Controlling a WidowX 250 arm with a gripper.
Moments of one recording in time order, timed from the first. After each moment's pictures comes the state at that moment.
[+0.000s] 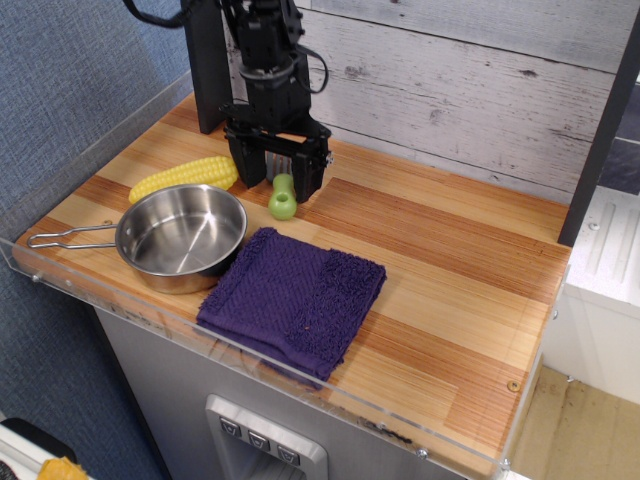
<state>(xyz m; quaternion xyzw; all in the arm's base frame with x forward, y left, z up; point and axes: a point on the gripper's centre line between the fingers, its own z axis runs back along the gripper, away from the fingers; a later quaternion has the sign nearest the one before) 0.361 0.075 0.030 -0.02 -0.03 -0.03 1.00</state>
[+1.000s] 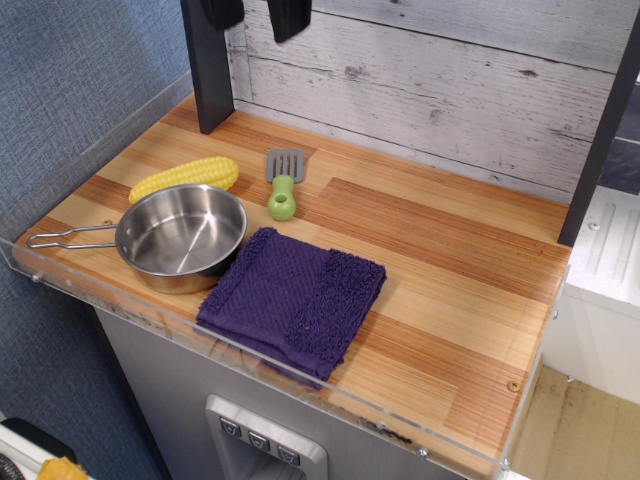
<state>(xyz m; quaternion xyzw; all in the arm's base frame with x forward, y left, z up) 0.329 0.064 0.182 -0.05 -0.04 -0.09 0.99</state>
